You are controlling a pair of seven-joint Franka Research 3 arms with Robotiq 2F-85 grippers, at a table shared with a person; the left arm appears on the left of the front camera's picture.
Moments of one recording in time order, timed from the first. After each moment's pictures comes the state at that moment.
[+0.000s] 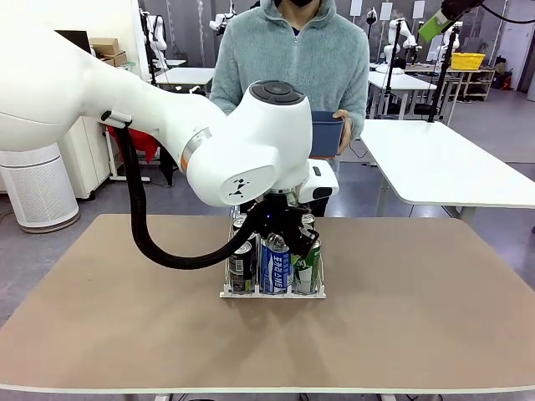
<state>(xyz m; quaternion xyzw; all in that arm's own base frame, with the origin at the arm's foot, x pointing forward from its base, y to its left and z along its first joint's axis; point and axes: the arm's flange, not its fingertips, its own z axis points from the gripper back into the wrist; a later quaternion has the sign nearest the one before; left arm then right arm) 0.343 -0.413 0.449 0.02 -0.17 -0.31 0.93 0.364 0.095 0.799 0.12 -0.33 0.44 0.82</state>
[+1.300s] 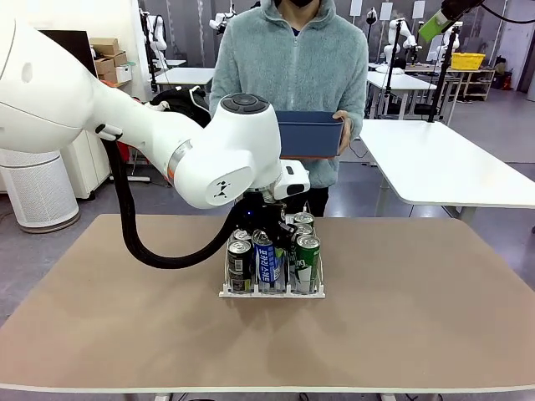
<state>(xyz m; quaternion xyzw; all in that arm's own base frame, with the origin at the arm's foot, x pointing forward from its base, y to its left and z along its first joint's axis) 0.392 -0.380 0.426 0.00 -0.18 -0.29 0.94 0.364 0.095 0.799 0.12 -0.33 0.44 0.82</state>
